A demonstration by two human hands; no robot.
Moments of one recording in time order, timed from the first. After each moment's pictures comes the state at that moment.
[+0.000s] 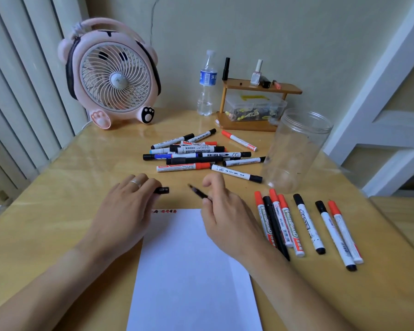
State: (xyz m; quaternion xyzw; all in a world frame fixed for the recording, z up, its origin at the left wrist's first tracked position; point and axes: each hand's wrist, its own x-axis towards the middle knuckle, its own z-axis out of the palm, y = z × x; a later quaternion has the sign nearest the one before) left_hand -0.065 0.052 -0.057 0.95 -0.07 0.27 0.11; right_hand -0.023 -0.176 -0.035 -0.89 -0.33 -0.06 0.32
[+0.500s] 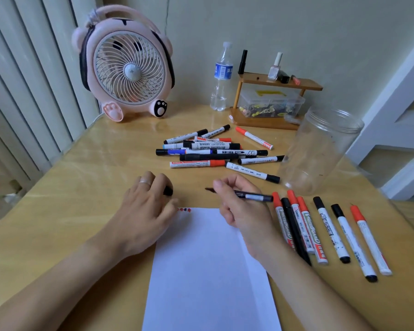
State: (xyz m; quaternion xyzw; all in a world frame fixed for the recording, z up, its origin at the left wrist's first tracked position) left_hand -0.066 0.052 -0.065 0.96 -0.01 0.14 0.25; right_hand -0.009 -0.159 -0.040 -0.69 -0.10 0.12 0.71
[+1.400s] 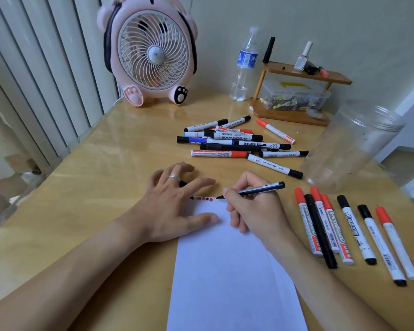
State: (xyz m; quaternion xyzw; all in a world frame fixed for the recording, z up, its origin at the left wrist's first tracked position) left_hand -0.066 0.062 -0.074 0.98 -0.06 0.06 0.17; right_hand -0.013 -0.141 -0.048 -0.79 -0.10 0.10 0.60
